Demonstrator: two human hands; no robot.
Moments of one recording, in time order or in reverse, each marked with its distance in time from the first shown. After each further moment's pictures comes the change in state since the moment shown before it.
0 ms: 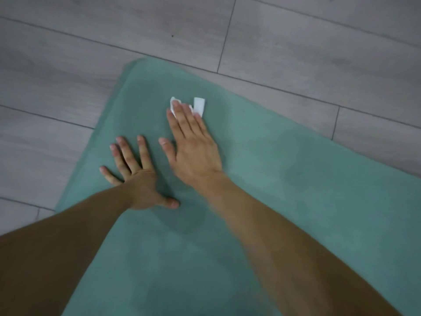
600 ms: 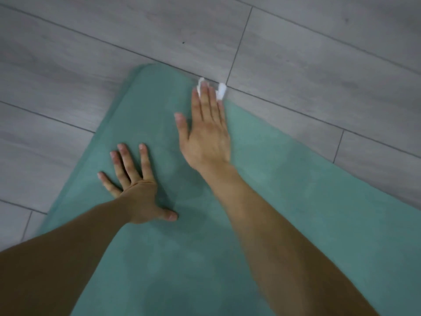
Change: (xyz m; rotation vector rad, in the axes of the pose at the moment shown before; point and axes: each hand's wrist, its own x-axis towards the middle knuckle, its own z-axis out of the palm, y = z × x) left_hand 0.005 -0.005 0.004 -0.041 -0.014 0.037; right_hand 0.053 0.024 -0.015 -0.042 -0.015 0.187
